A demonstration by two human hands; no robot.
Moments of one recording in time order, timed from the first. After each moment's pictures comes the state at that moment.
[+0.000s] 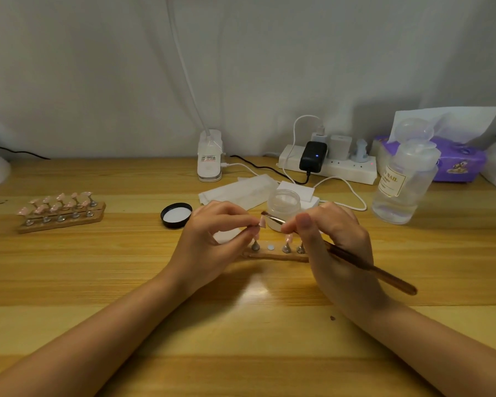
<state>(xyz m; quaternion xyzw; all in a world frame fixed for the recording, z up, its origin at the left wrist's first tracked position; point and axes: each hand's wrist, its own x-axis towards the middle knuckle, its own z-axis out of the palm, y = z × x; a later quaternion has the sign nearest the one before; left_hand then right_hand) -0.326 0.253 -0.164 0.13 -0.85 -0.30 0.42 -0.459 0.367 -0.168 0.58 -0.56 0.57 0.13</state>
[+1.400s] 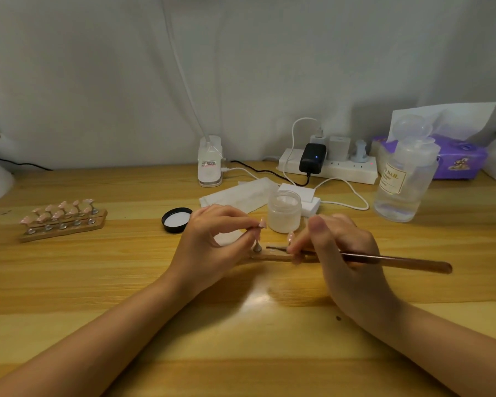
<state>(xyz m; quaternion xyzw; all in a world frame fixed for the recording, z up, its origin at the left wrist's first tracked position) -0.325 0.254 -0.164 0.13 -0.85 -0.28 0.42 -0.455 0.377 -0.171 0.59 -0.55 0.59 0.05</state>
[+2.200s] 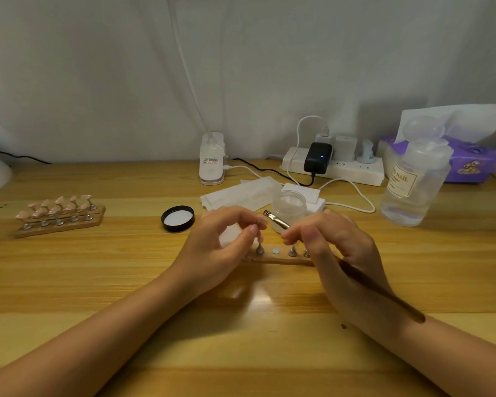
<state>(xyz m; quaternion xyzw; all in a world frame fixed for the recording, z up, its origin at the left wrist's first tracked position) -0.326 0.252 -0.160 0.14 -0.85 -0.35 0.36 -0.457 0.370 -0.168 0.61 -0.56 0.55 0.08</state>
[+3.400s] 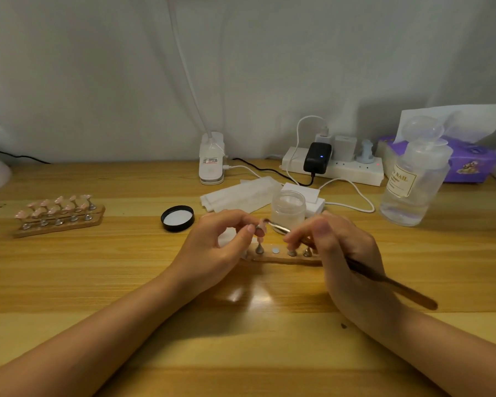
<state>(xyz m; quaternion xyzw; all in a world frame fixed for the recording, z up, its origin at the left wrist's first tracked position) -0.326 0.253 -0.160 0.15 -0.85 -0.37 0.34 -0.457 0.368 -0.173 0.59 -0.56 0.58 0.05</state>
